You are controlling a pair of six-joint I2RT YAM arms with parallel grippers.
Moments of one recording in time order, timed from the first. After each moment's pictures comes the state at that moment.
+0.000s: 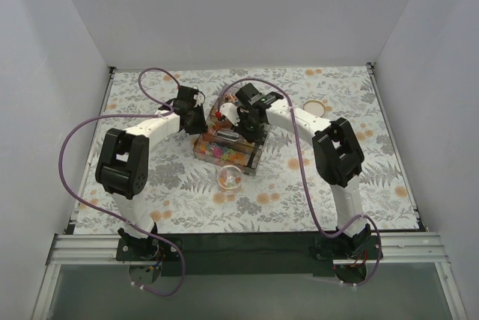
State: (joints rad) left arm -0.33 1.83 1.22 -0.32 0.04 -0.46; right arm 0.73 2.12 1.77 -0.84 -0.15 -0.59
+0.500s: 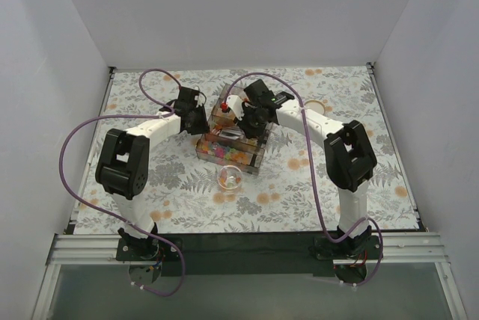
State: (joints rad) left arm -0.33 1.83 1.20 -0.29 0.05 -0.47; right arm 0.67 1.99 1.60 -0.64 -0.30 -0.51
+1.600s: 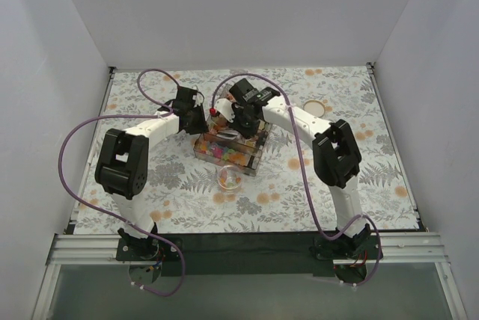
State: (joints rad) left arm -0.32 1.83 1.20 -0.29 0.07 -0.47; right arm 0.75 2.13 1.87 -0.91 -0.15 -0.58
